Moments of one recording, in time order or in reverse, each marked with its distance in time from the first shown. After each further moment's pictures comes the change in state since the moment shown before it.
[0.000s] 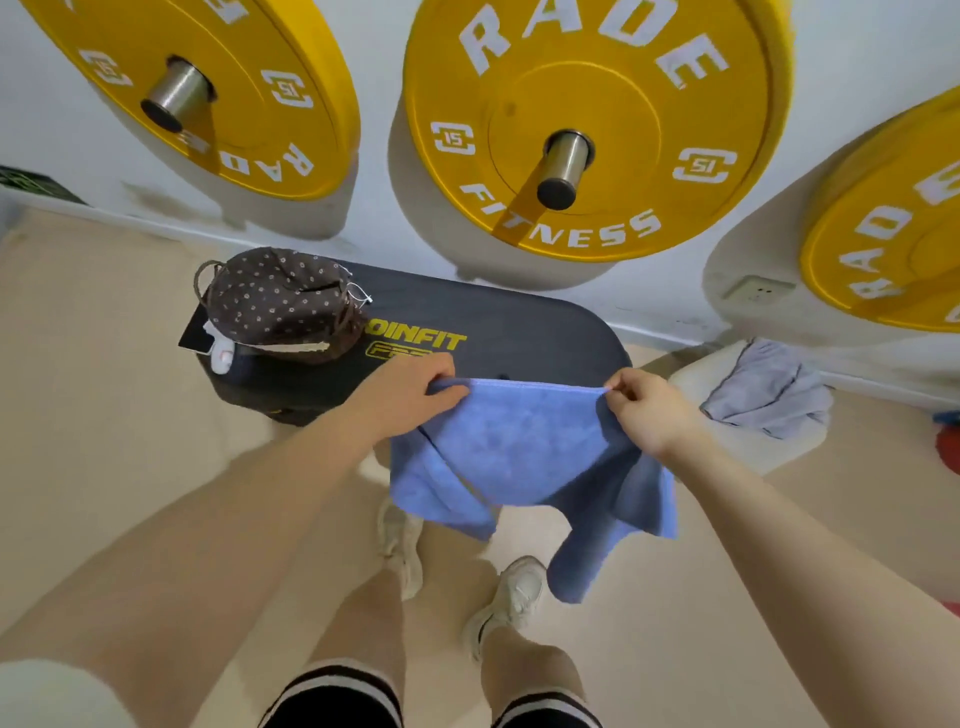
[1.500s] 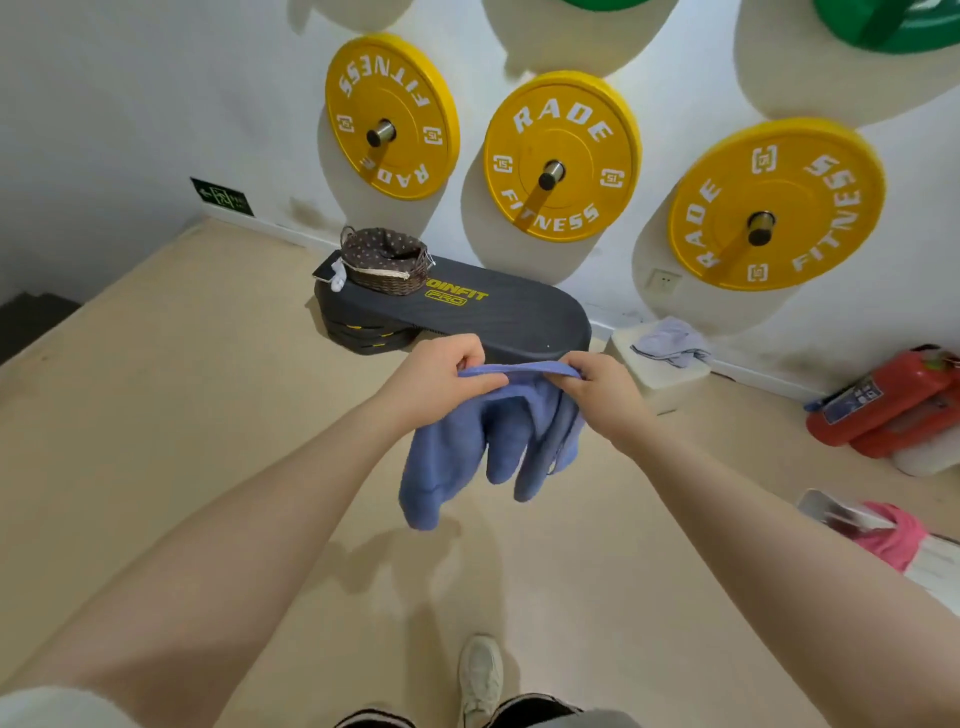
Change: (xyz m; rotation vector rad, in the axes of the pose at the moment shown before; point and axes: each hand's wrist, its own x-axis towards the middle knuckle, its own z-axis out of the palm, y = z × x) left_hand -0.616 0.244 0.131 -0.255 0.371 0.030; right_hand -0.621 0.064 0.051 0.152 0.052 -0.426
